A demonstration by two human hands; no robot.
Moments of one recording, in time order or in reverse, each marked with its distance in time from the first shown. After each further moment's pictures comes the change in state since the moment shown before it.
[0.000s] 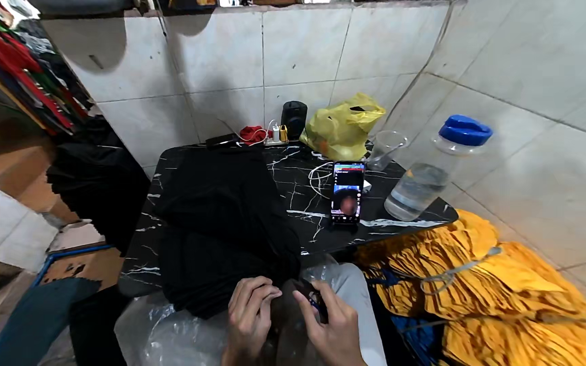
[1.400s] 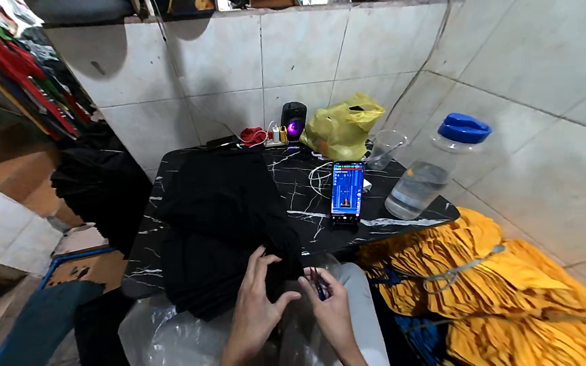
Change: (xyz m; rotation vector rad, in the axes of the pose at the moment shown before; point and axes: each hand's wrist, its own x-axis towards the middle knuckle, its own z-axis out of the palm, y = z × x) left_hand 0.040 0.020 -0.001 0.051 -0.341 -0.362; right_hand 0.013 0.019 0.018 0.548 -0.089 0.444
